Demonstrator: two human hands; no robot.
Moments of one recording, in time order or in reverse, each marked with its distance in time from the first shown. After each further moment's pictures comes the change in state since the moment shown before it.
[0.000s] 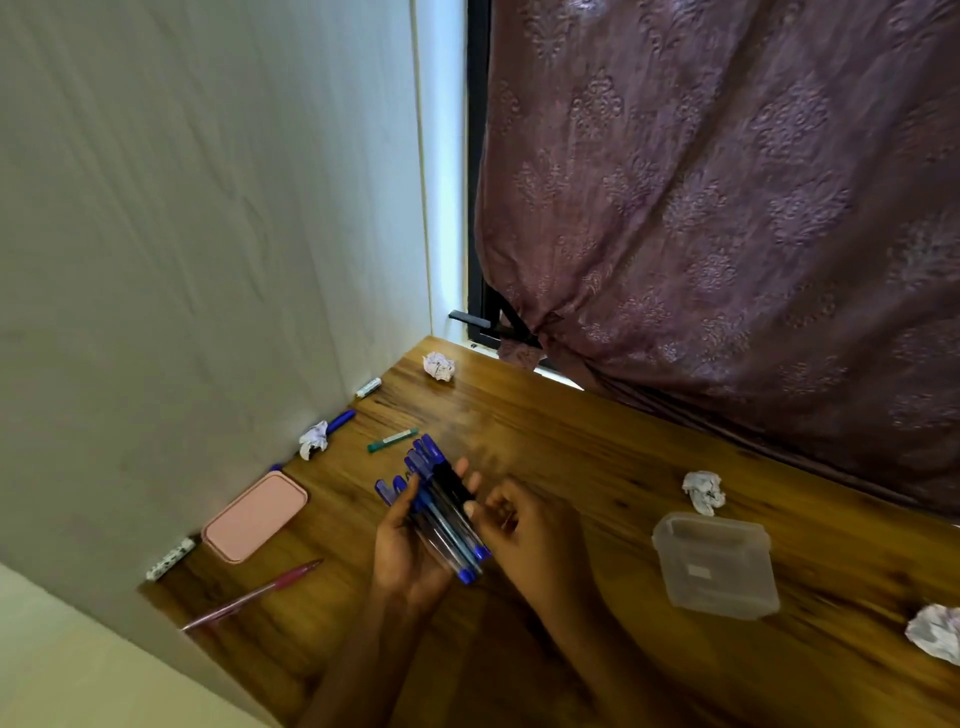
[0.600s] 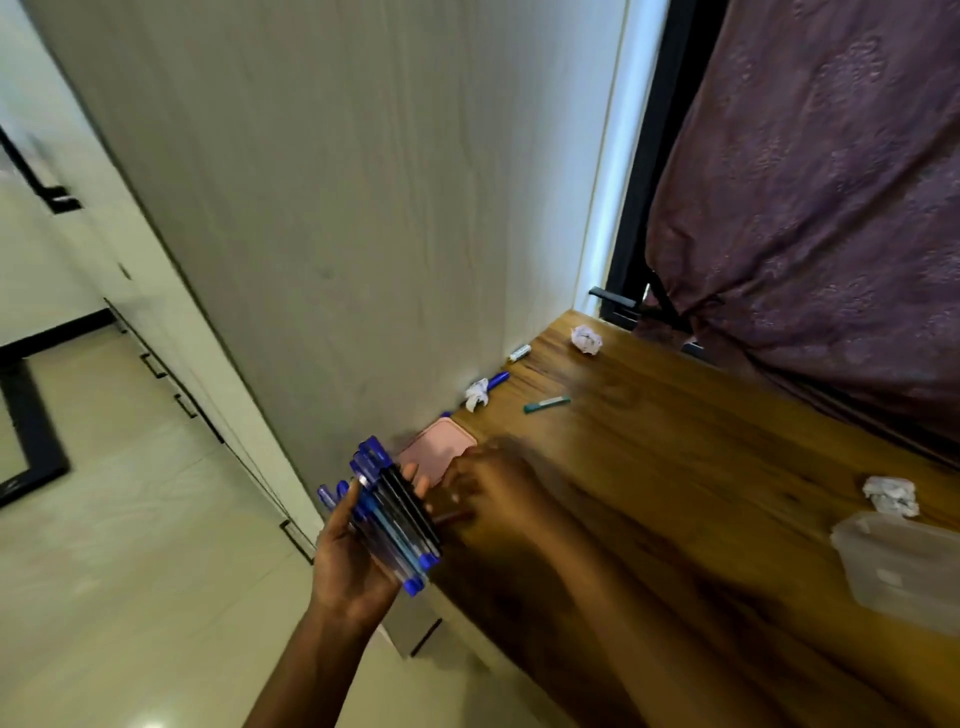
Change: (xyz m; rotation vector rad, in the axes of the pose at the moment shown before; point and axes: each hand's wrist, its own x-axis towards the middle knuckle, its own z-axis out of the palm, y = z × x) left_hand -0.168 0.153 -0.079 -0.053 0.093 0.243; right_hand 0.028 -0.125 0.155 -0.003 -0.588 -0.366
